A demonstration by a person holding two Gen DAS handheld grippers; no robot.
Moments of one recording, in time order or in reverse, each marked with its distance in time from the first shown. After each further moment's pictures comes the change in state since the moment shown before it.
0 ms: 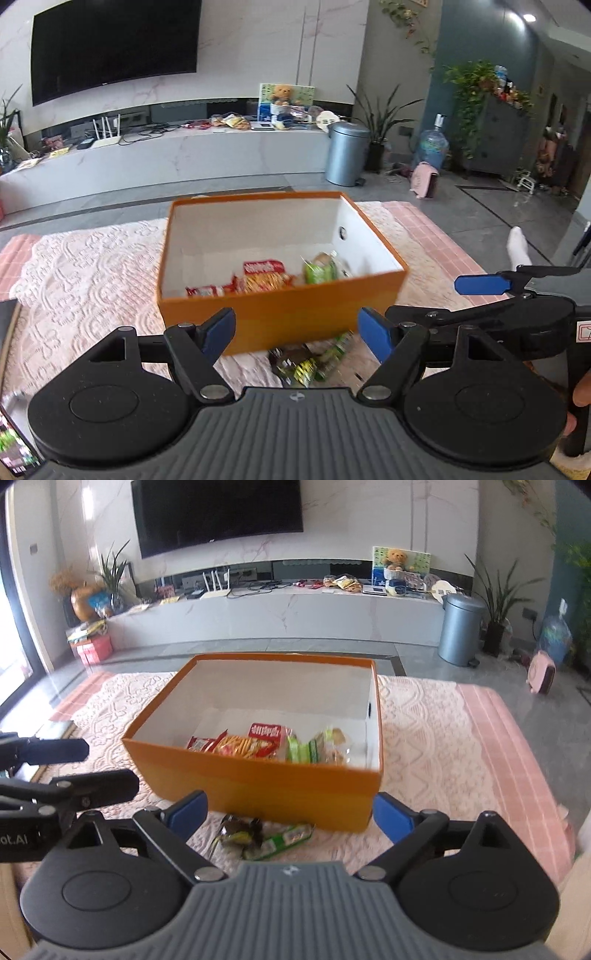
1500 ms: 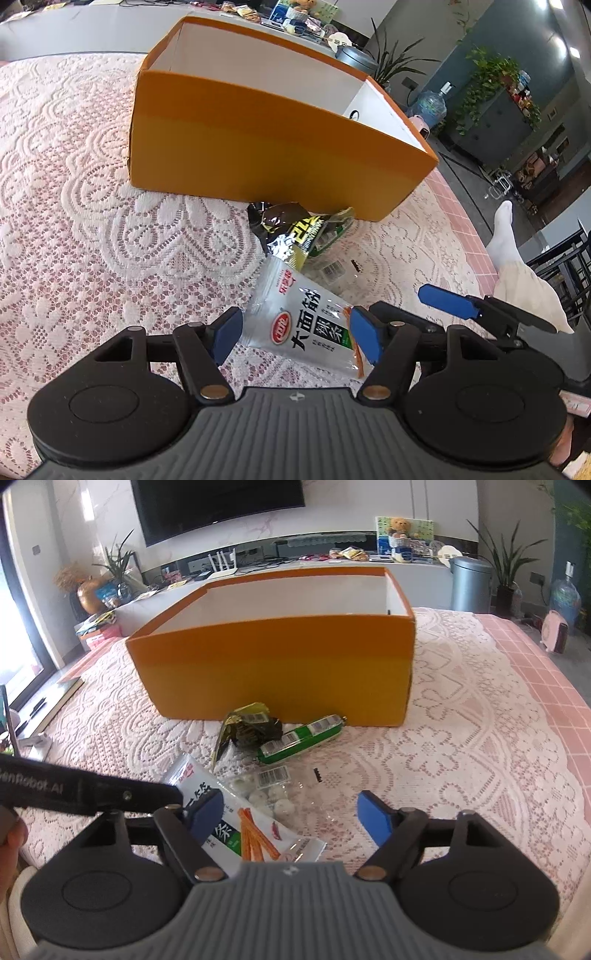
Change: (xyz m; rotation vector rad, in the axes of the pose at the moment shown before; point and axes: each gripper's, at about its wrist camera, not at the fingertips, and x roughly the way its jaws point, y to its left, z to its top) left arm 0.068 0.041 -0.087 -0.286 0.268 -0.187; right arm 0.044 0.009 -0.106 0.033 0.050 0.060
